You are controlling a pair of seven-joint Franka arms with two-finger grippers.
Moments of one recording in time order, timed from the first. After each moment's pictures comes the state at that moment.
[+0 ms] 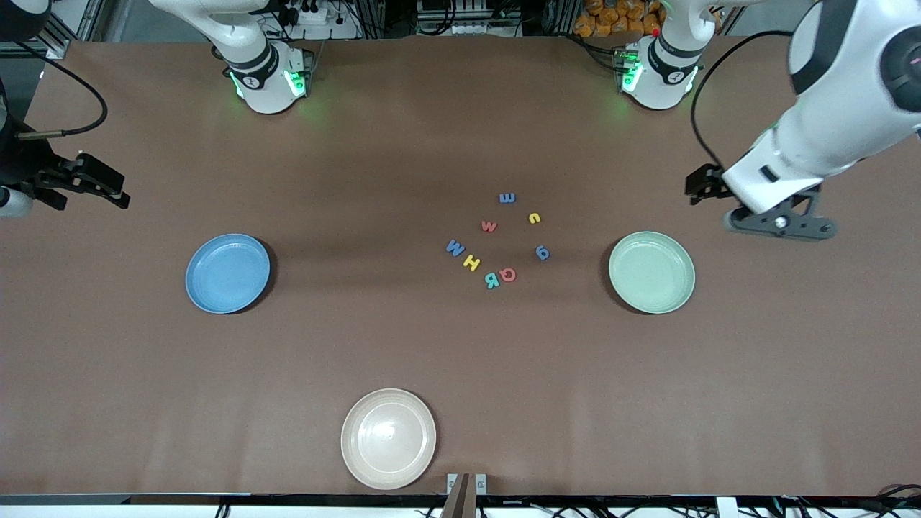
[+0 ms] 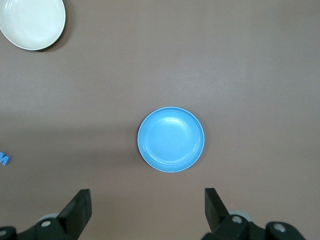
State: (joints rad) left arm -0.05 0.12 -0.23 -1.64 0.04 1.63 -0.12; right arm 0.00 -0.01 -0.01 -1.61 0.02 1.63 -0.01
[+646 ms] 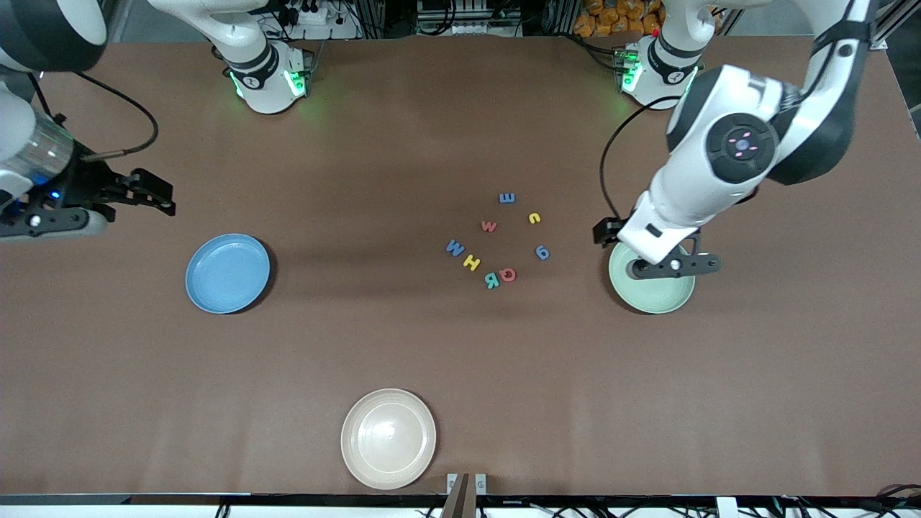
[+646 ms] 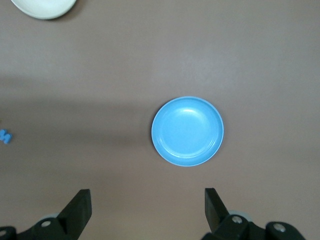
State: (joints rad) left arm -0.17 0.29 -0.28 -1.64 0.04 1.85 -0.56; right arm 0.05 0.07 0.03 -1.62 0.02 1.61 -0.01
